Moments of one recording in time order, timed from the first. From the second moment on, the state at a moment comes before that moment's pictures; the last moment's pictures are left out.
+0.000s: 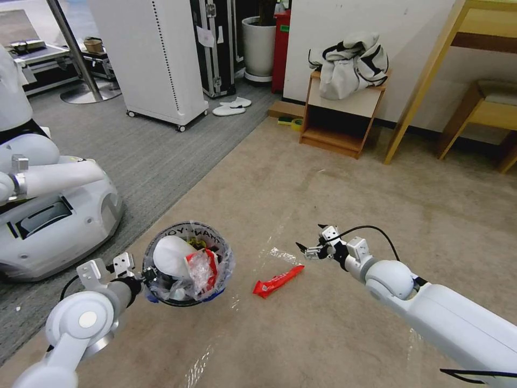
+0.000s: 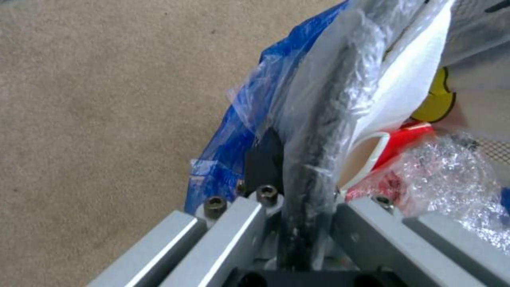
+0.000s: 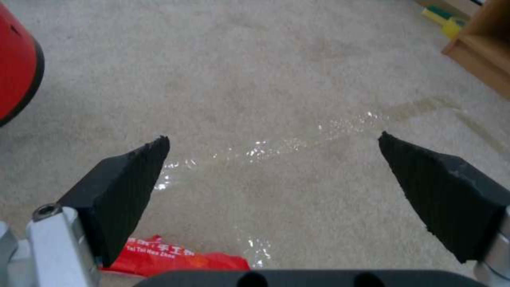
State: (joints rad) left arm 1.36 -1.02 -0.63 -2.08 -1.34 0.67 -0.65; right arm -0.69 0.70 -0.32 1.65 0.62 -0.16 0.03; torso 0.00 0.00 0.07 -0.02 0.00
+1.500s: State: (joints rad) left arm 1.34 -1.08 -0.60 -2.06 -1.27 0.66 -0.58; right arm -0.21 0.86 -0.74 1.32 0.22 -0.26 -0.49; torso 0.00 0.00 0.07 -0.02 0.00
